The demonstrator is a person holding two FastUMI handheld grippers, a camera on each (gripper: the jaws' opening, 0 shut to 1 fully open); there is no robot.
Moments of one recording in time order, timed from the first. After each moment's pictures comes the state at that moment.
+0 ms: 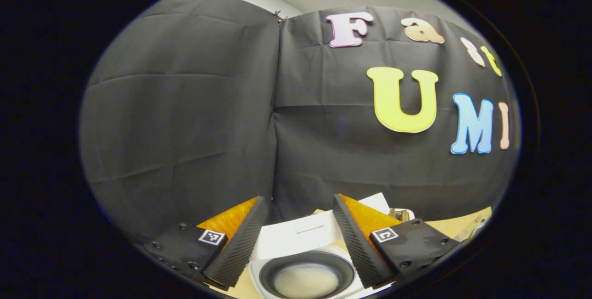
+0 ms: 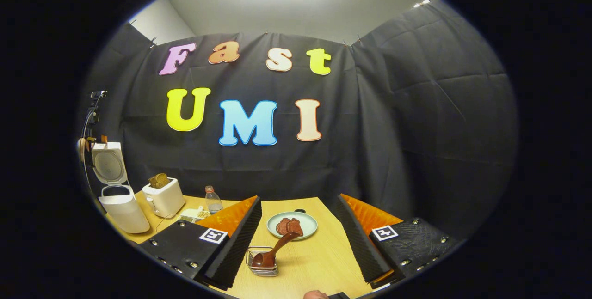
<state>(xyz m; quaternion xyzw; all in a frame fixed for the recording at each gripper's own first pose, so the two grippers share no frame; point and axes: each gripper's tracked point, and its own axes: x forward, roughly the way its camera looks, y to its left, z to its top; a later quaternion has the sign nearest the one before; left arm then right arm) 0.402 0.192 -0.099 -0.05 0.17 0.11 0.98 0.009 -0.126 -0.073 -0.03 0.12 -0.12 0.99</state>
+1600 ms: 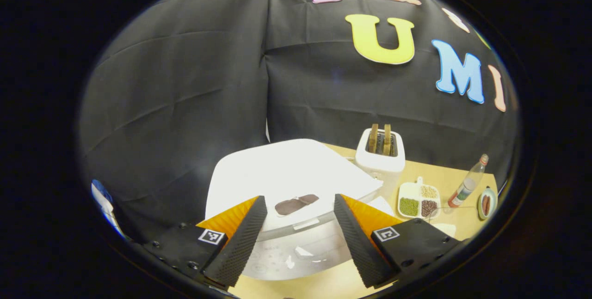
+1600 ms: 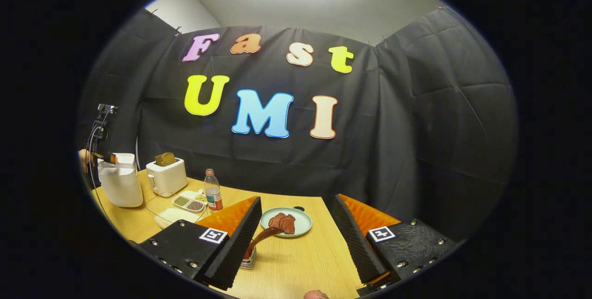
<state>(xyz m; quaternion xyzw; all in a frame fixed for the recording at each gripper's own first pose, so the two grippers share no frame) 0.273 0.089 -0.249 -0.04 0.33 0.10 0.94 0.011 -0.161 -0.095 -0.07 0.14 -0.05 0.99</state>
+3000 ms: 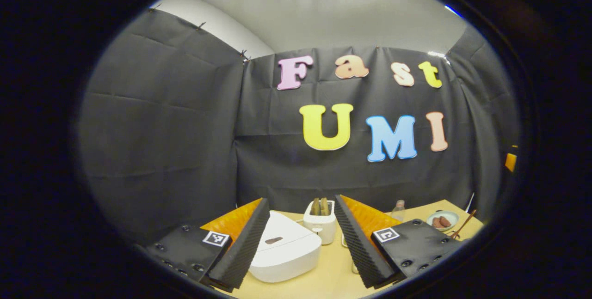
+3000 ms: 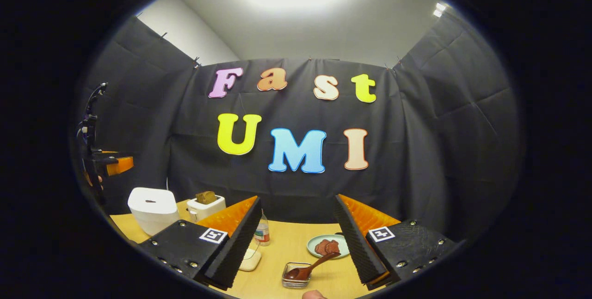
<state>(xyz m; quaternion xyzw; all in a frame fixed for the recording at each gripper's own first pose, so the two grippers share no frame) 0.130 0.054 0.000 -0.04 0.04 -0.03 1.00 -0.004 -0.030 -0.017 -0.01 0.03 0.02 1.00</state>
